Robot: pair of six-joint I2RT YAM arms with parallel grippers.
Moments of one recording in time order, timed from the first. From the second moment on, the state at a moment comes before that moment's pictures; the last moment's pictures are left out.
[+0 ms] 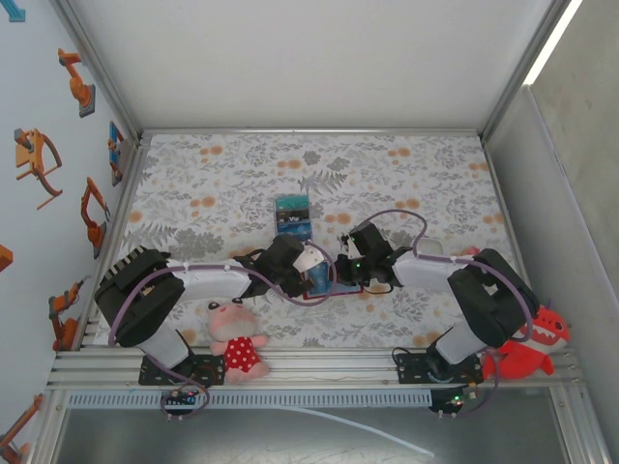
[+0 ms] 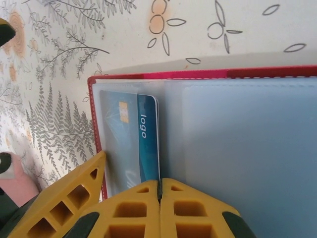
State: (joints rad) left arm -0.96 1.60 0.71 0.01 -0.19 0.33; right arm 0.66 1.54 0.64 -0.06 -0.44 0.76
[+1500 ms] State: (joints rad) left arm -0.96 1.60 0.71 0.00 -0.19 0.33; right arm 0.61 1.50 0.57 0.07 -0.55 0.76
